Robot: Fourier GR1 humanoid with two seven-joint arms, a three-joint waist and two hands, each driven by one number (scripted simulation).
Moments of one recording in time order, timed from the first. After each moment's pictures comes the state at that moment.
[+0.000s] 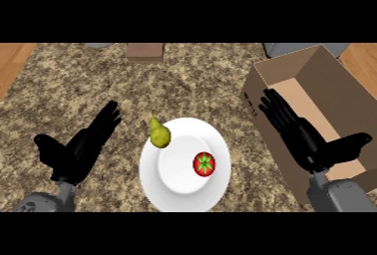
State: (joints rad) left arm -0.10 0.40 -0.30 -1.57 0.40 0.12 0.13; right arm -0.17 -0.31 0.22 -1.51 -0.42 0.11 -0.01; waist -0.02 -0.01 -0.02
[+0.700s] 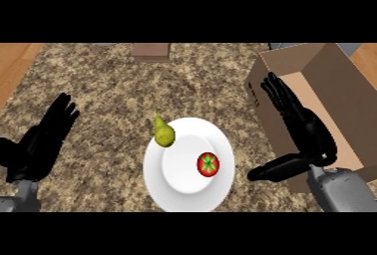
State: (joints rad) left arm -0.06 0.46 -0.10 -1.57 0.45 0.15 0.14; right arm -0.25 -0.32 0.22 -1.55 -0.17 0.11 -0.39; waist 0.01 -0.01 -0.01
